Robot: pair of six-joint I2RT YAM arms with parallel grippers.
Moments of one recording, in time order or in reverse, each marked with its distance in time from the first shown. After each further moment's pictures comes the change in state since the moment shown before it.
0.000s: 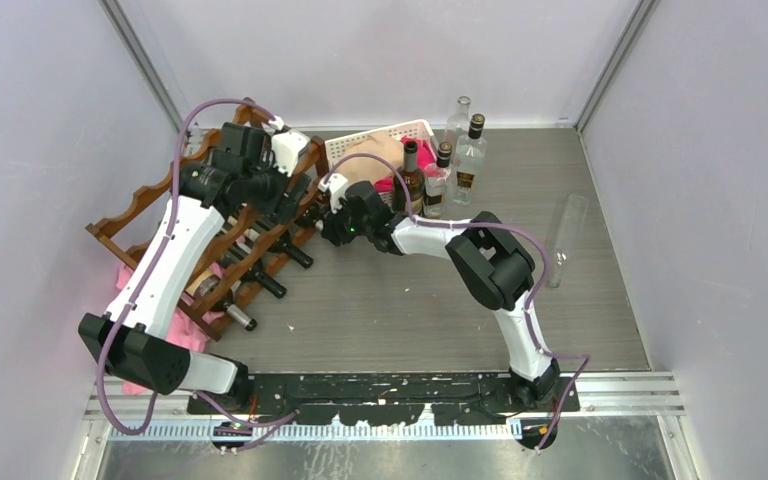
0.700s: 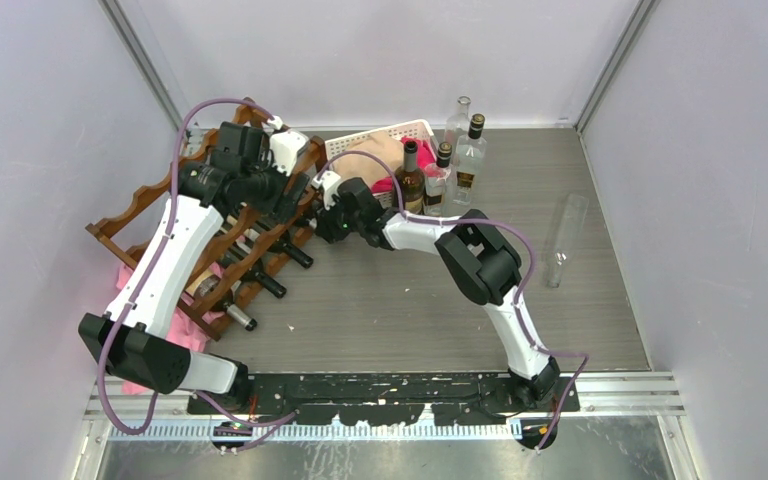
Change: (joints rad) left arm 0.011 0.004 0.000 -0.003 0.023 0.003; right arm -0.003 0.090 0.113 -0.029 -0.011 0.021
